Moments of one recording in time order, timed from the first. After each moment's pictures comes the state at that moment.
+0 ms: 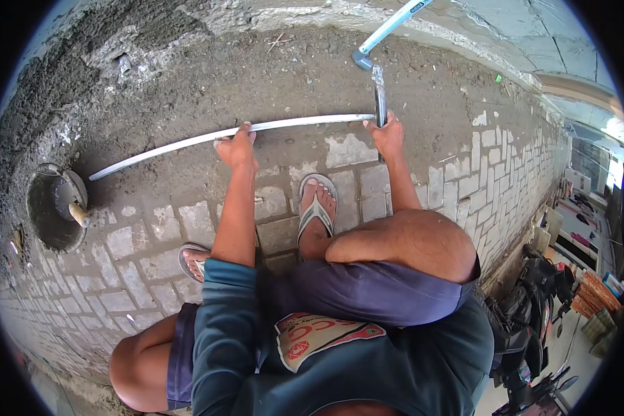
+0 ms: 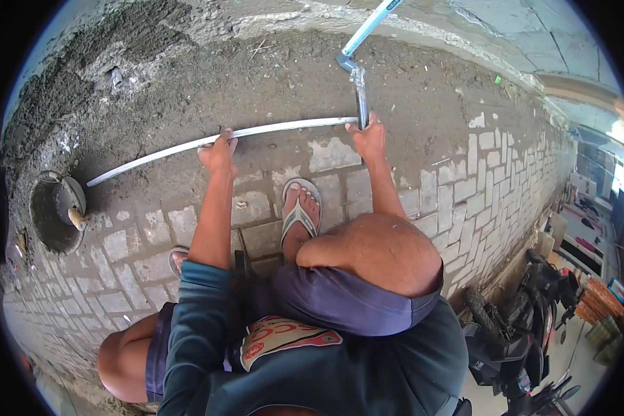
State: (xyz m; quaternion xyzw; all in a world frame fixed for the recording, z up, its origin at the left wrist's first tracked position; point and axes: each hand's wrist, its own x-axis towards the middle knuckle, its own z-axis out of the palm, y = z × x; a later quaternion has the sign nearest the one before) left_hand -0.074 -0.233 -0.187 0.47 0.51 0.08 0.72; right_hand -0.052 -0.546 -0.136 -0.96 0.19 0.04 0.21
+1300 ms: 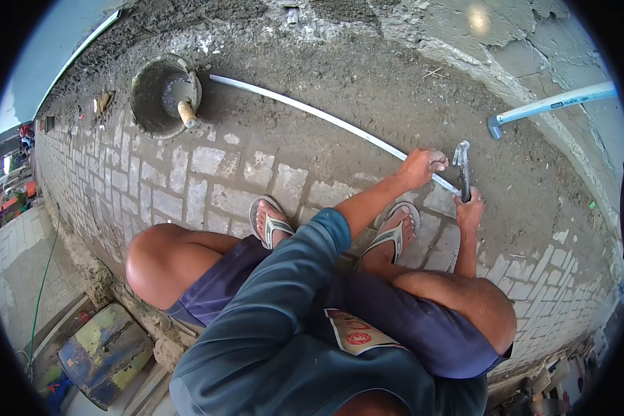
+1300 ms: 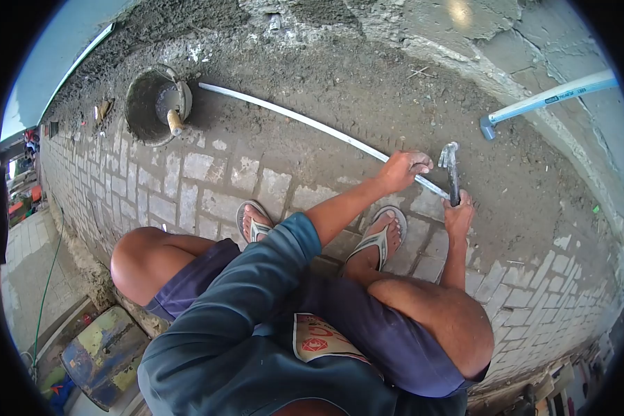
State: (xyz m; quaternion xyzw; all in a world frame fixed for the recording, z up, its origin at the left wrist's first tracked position) left_hand -0.072 -0.317 -0.172 0.78 -0.02 -0.06 0.63; right_hand -0.086 -0.548 -0.179 -0.96 0.02 0.09 0.25
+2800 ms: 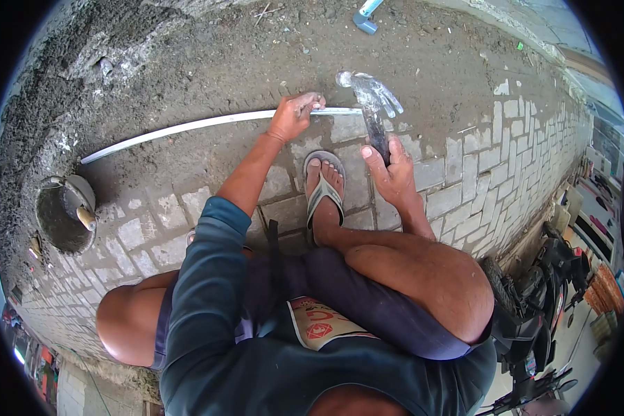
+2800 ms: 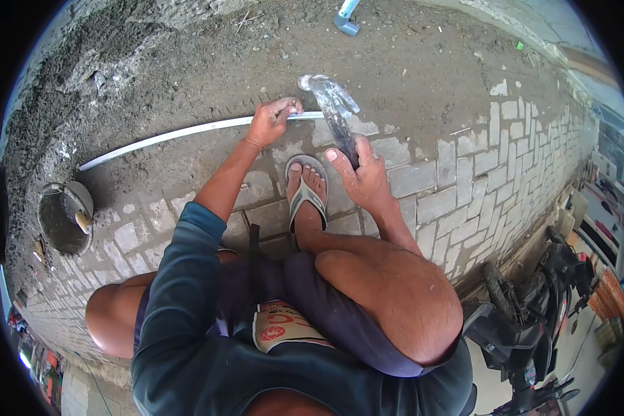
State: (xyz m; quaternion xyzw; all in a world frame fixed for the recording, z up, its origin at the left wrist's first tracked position) left_hand -0.062 -0.304 -0.198 0.74 -0.17 -0.11 0.64; right_hand -0.155 -0.499 -0.039 -0.89 0.08 0.11 0.43
